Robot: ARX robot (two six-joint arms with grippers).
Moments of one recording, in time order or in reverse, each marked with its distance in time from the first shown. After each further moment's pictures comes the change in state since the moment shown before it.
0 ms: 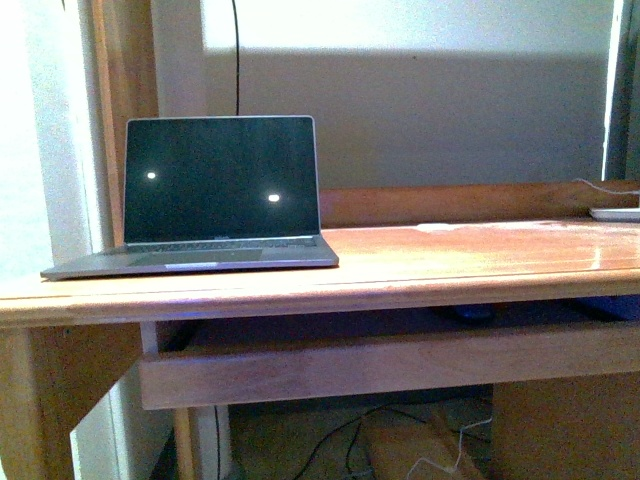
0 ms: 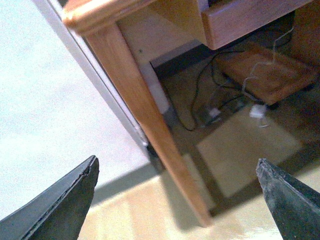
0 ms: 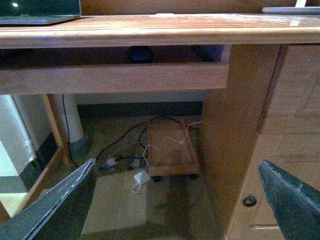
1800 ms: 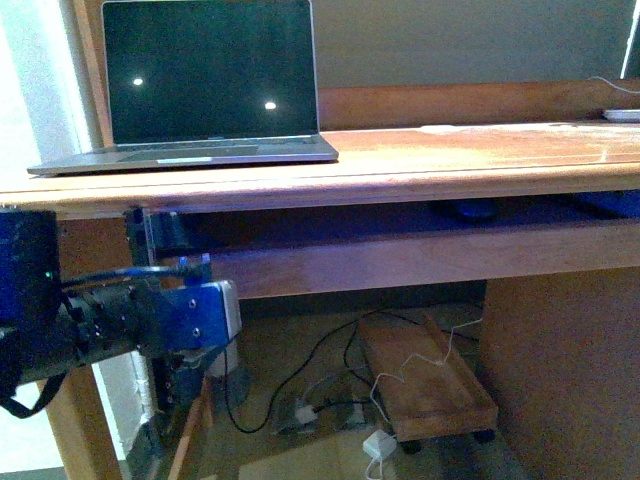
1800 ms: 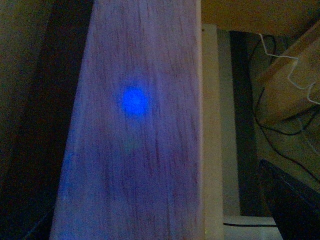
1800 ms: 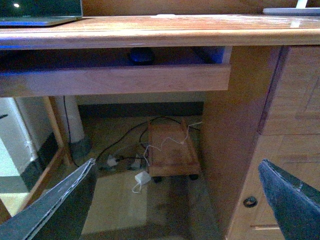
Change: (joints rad) left arm -0.378 1.075 0.803 0.185 0.105 0.888; right arm 0.000 0.000 0.000 0.000 0.000 0.000
